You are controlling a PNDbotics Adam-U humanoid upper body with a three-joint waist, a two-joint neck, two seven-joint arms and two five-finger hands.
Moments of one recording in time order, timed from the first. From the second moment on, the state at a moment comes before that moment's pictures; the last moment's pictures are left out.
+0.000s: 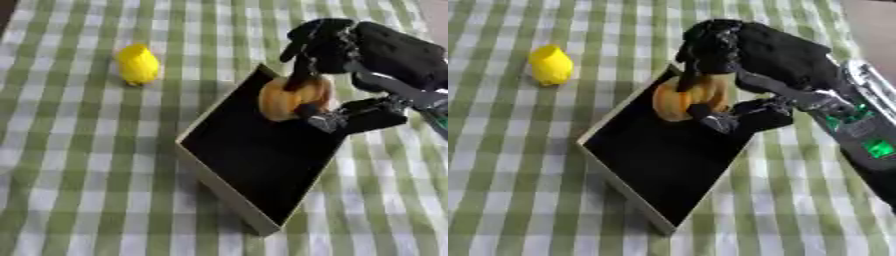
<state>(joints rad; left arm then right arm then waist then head) -0.31 0.39 0.05 -1.98 0.16 -0.43 0.15 -0.52 -0.74 0.31 -1.98 0.56 -0.45 0.22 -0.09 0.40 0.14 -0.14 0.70</state>
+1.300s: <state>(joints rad) -0.31 0.38 0.05 -1.98 0.16 -0.42 0.13 -0.48 -0.60 0.37 -1.98 0.79 -0.47 0.39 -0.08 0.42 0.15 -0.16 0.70</state>
